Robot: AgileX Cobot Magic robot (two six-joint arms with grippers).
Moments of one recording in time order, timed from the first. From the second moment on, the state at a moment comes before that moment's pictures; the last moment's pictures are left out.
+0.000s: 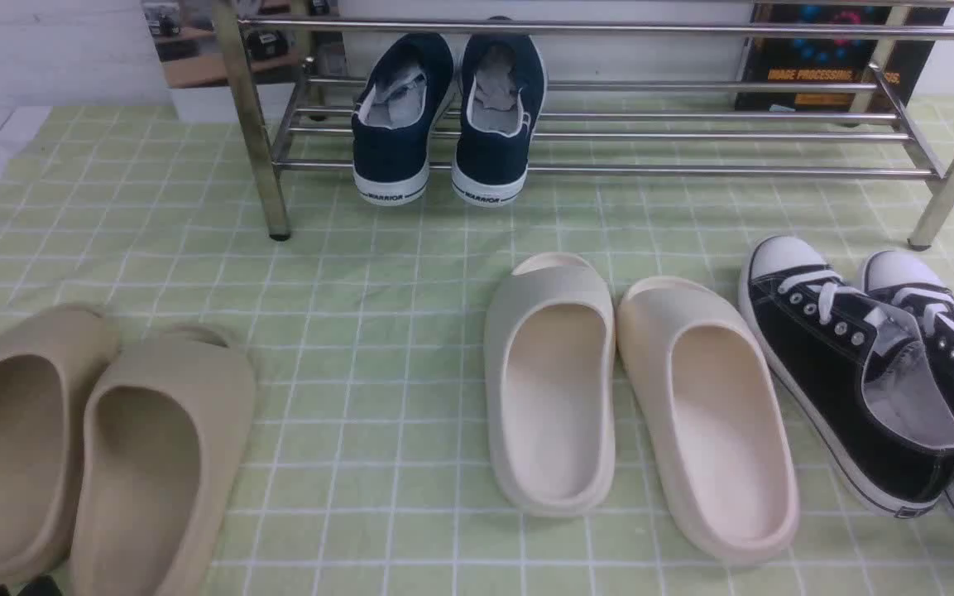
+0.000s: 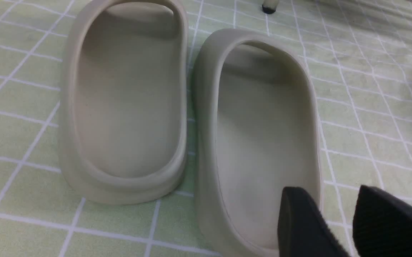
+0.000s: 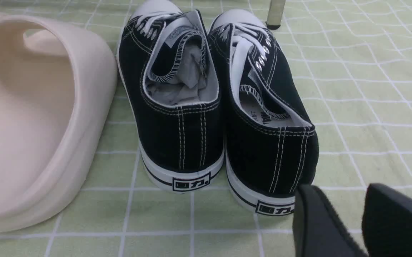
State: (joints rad) right arm -0.03 -0.01 0.02 -0.08 0.39 0.12; left arm -0.02 -0.01 0.03 -0.07 0.38 -0.21
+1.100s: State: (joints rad) right arm -0.03 -0.01 0.03 0.71 0.33 0.16; left arm -0.02 -0.01 0.03 -0.07 0.38 -0.21
